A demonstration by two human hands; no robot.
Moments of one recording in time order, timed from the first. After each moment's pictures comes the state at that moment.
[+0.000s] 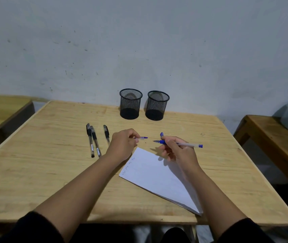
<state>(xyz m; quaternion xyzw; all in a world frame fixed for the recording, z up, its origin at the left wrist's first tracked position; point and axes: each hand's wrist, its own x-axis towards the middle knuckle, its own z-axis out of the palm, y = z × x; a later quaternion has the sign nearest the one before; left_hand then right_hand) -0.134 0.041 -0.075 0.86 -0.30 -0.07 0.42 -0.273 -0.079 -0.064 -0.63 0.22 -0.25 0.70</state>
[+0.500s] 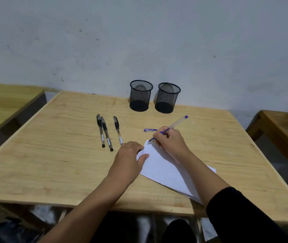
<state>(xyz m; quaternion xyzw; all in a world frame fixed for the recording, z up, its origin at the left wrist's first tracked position) -0.182 0.086 -0.111 0.87 -0.34 0.01 0.37 -0.227 -0.064 -0.073 -0.79 0.22 -0.15 0.55</state>
